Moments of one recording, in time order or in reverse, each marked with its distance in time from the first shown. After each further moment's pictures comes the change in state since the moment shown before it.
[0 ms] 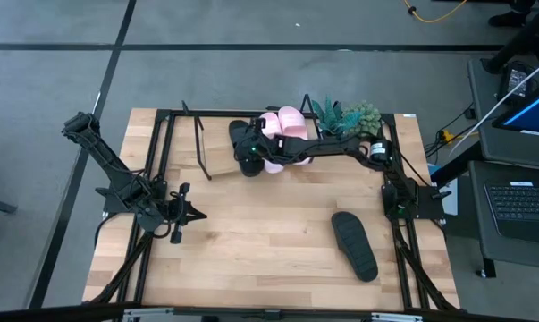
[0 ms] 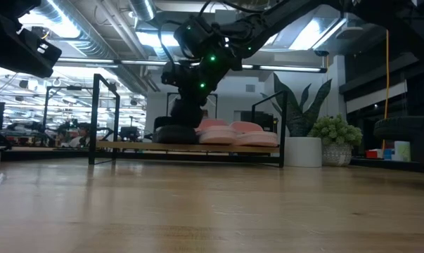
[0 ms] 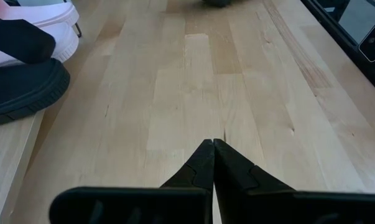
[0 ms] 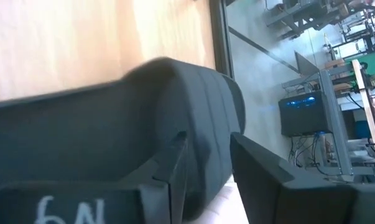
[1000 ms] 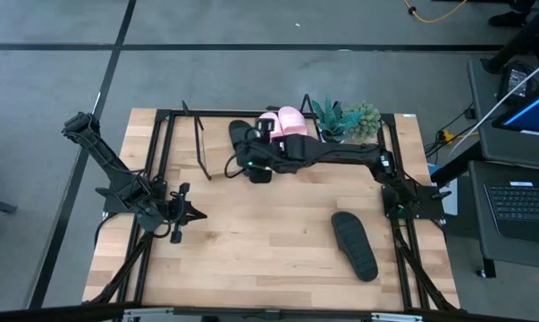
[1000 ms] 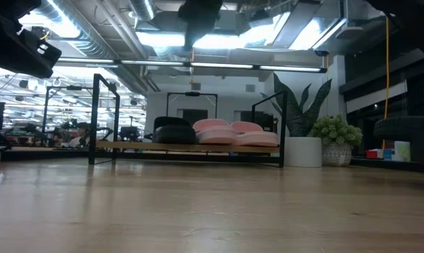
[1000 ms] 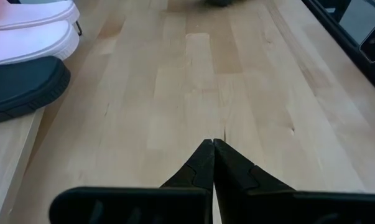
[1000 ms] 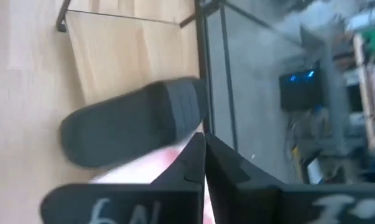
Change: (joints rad) left arm 0.000 0.000 0.000 -0.005 0.000 -0.011; right arm 0.206 -0.017 0.641 -0.941 0.149 0.324
